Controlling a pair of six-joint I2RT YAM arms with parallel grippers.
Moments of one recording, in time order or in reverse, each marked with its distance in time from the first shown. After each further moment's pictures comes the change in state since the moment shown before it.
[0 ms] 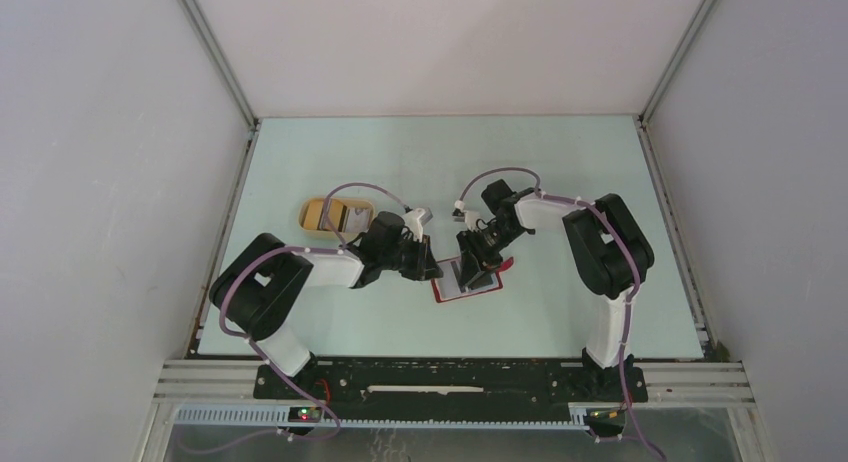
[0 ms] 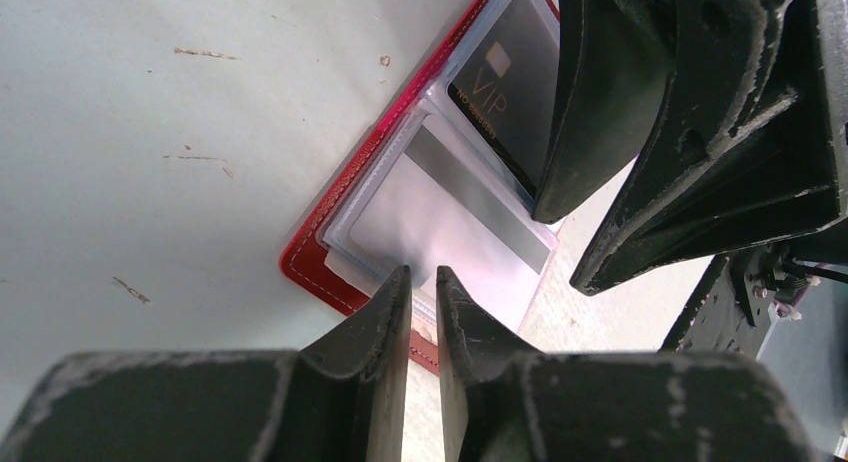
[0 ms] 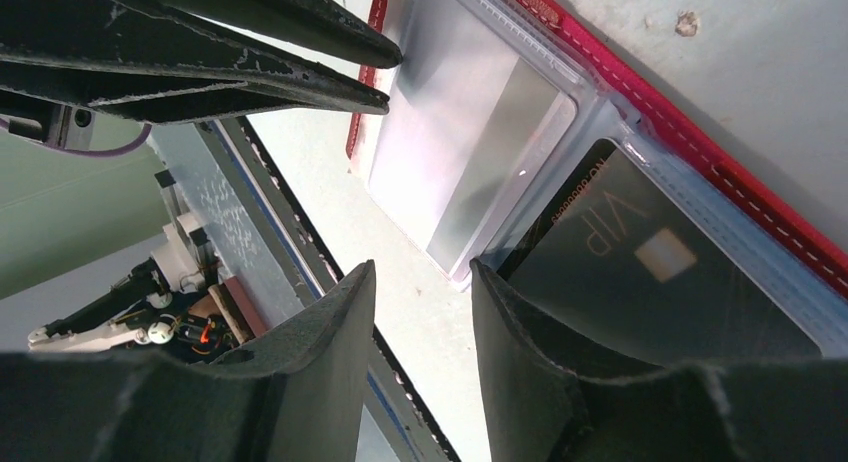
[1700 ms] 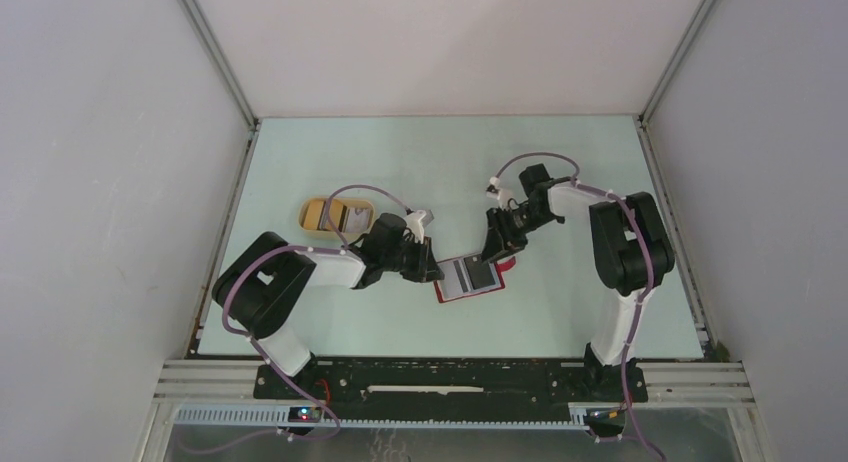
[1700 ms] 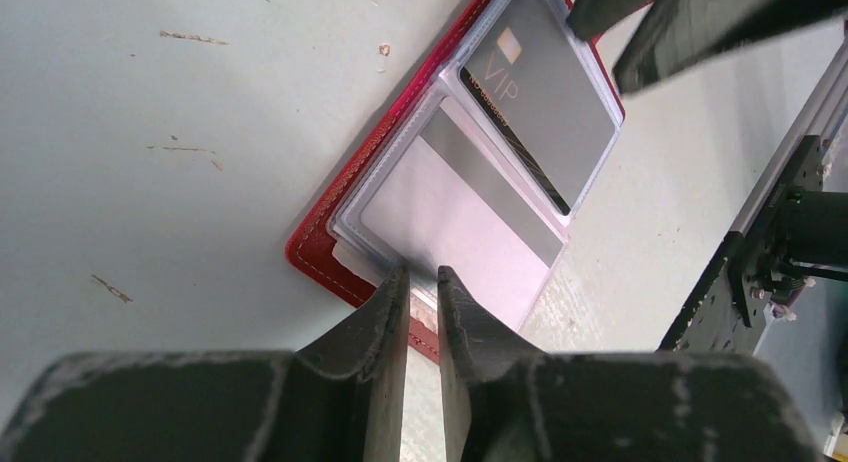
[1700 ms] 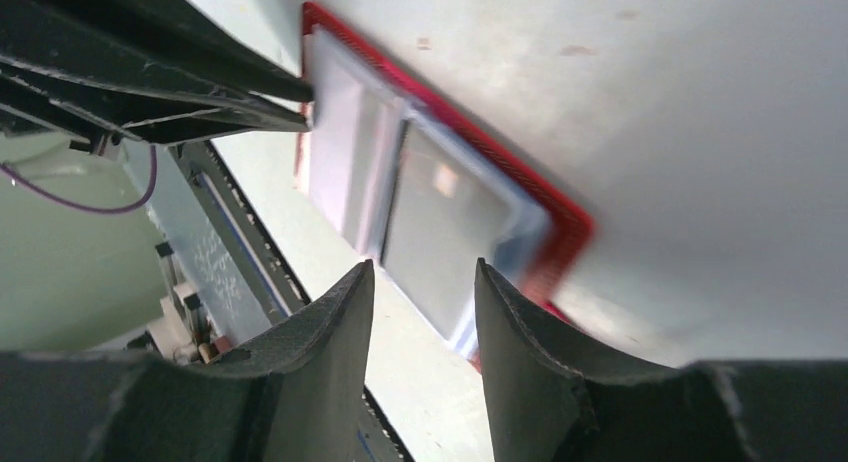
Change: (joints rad) left arm -0.010 0.015 0.000 0.006 -0.001 -0.019; right arm -0.180 -0.036 0.000 0.023 -0.005 -0.054
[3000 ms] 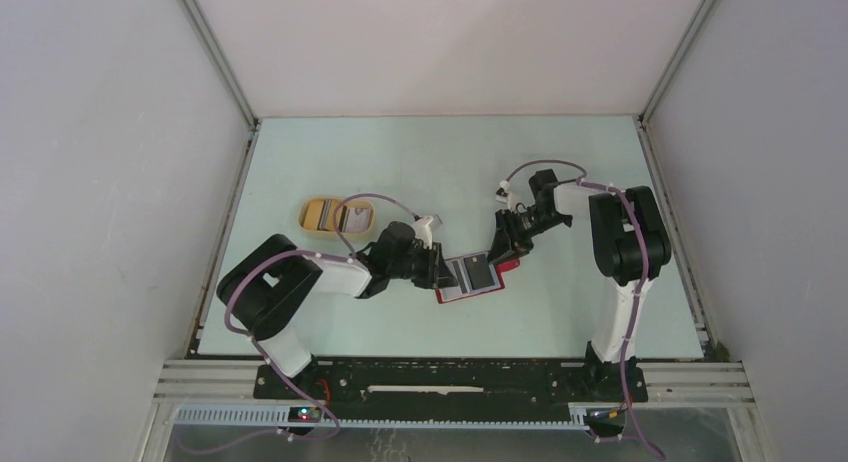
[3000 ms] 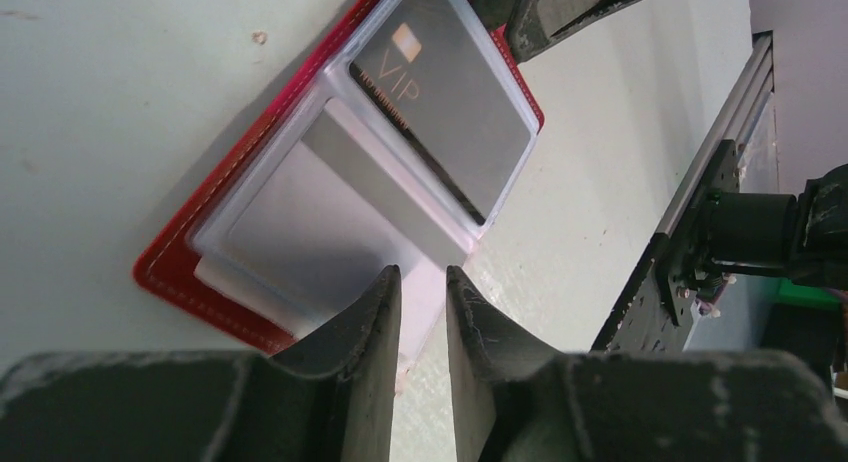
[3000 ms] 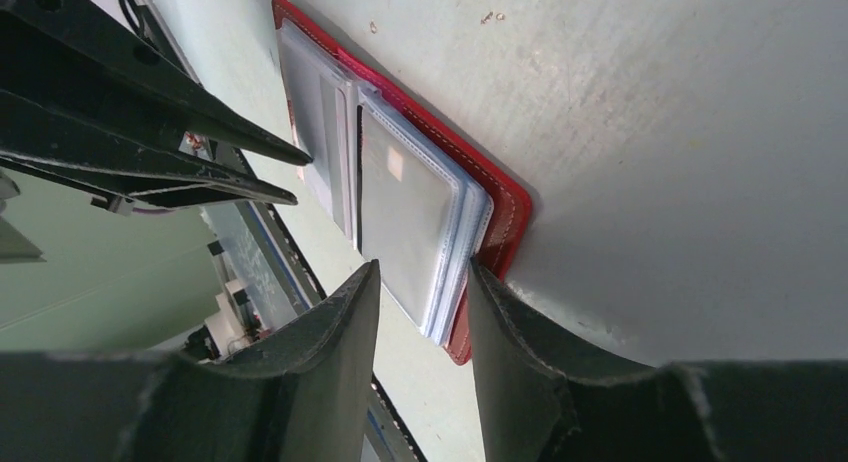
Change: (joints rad) left arm -0.080 -0.010 -0.040 0.126 -0.007 -0.148; right arm -0.093 0.063 0.000 -0.023 -0.066 -0.021
